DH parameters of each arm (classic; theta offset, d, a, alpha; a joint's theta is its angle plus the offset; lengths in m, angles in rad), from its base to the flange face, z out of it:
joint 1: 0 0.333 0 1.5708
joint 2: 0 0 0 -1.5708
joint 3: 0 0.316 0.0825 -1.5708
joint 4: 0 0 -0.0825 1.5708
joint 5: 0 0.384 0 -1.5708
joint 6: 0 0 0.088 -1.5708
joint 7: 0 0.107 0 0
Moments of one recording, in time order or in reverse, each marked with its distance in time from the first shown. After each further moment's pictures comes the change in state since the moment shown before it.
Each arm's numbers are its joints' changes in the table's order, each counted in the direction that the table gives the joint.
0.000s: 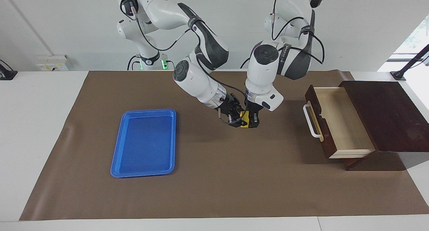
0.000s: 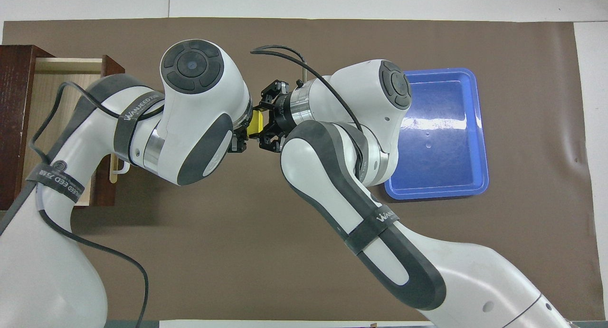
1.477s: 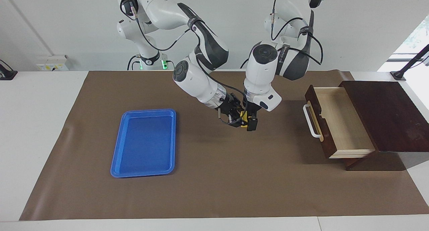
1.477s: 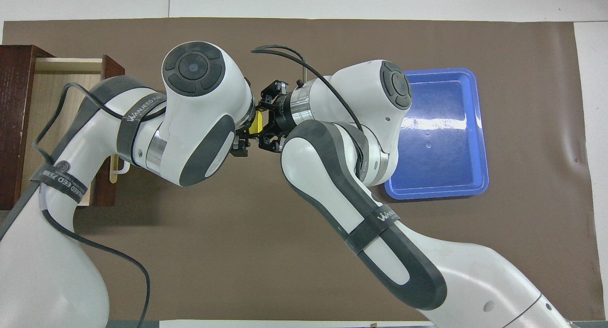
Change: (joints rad) left arm 0.000 -0.001 -0.002 0.003 -0.007 -0.026 0.019; right arm -0.001 0.000 0.001 0.002 0.013 -0.001 0.001
